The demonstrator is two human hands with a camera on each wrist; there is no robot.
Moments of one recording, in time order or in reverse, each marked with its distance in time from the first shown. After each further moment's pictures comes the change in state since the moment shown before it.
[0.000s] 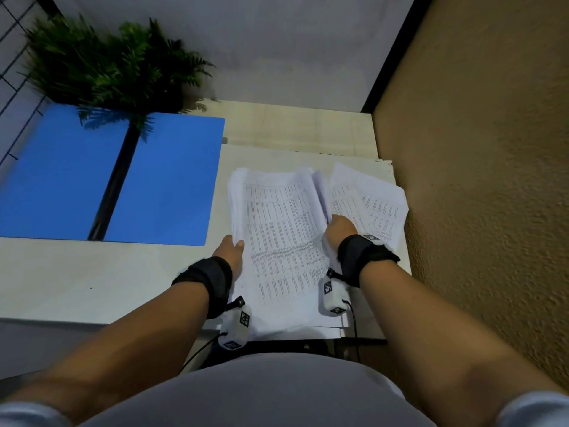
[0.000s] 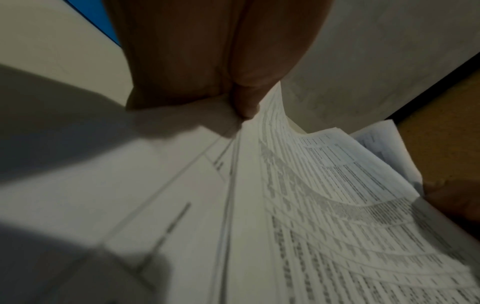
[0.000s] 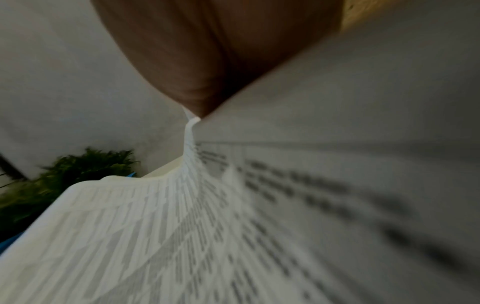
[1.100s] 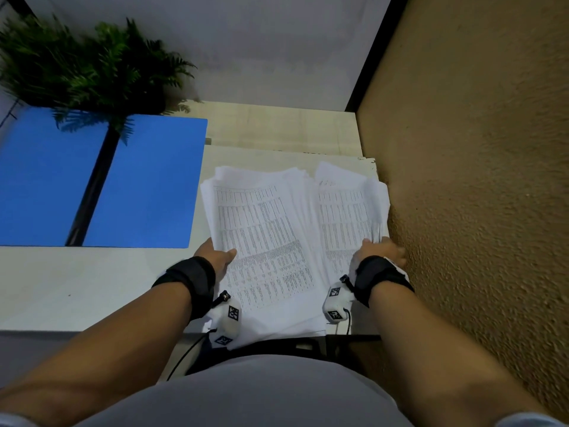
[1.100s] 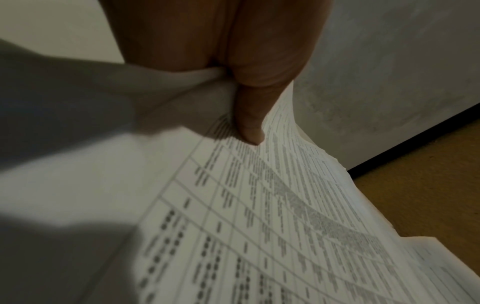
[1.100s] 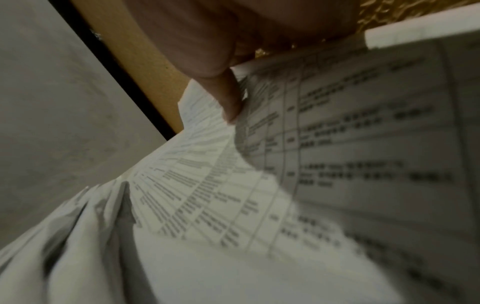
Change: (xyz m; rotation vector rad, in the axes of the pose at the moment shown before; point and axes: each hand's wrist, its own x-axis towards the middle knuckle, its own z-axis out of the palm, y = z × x) left_hand 0.031 -0.026 0.007 -0.445 -0.088 0.067; right_hand 0.004 0.100 -0.036 0.111 0.459 0.434
